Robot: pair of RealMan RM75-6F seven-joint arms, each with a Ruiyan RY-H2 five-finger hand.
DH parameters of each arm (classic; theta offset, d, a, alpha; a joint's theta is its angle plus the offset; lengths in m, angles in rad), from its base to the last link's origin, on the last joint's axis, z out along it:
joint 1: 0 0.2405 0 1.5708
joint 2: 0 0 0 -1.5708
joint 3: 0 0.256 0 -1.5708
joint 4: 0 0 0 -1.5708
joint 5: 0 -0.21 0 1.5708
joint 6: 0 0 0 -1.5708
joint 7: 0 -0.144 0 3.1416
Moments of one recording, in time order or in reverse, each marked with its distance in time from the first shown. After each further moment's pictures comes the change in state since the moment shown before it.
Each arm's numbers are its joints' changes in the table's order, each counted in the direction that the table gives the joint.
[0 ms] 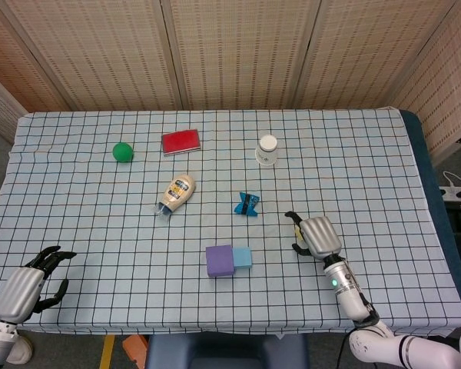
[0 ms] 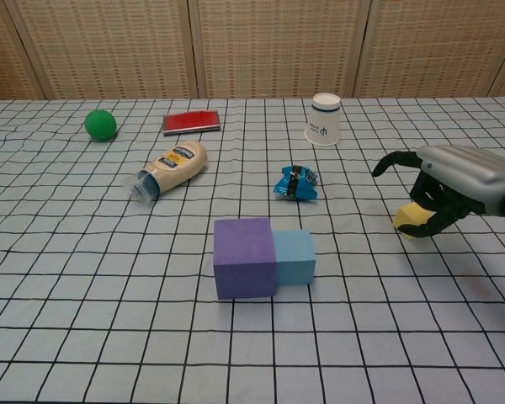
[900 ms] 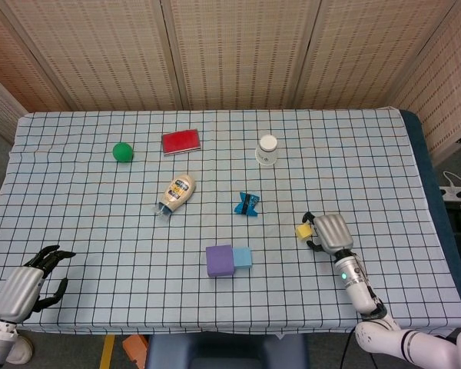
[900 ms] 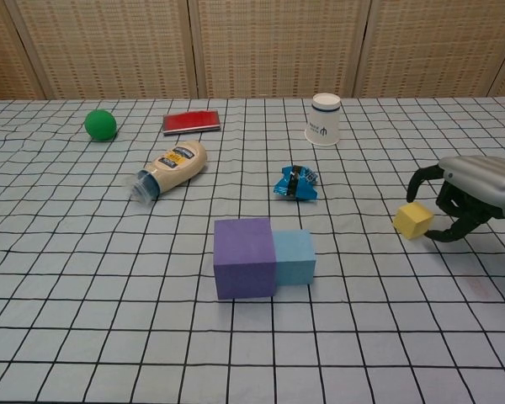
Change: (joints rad) left arm 0.001 0.003 -0.004 0.004 0.005 0.001 -0.003; right arm 0.005 0.012 -0.003 0.133 -0.043 -0.058 -0.033
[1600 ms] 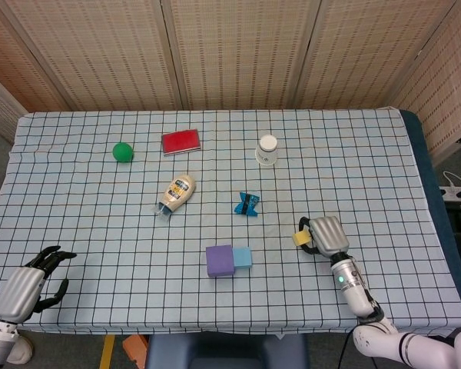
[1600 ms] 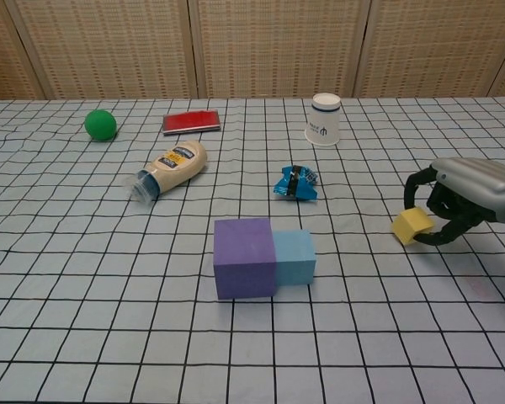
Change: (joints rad) left arm 0.000 0.000 0.003 -0.001 -0.005 -0.001 -0.002; right arm -0.013 0.009 -0.005 -0.021 0.044 0.029 -0.055
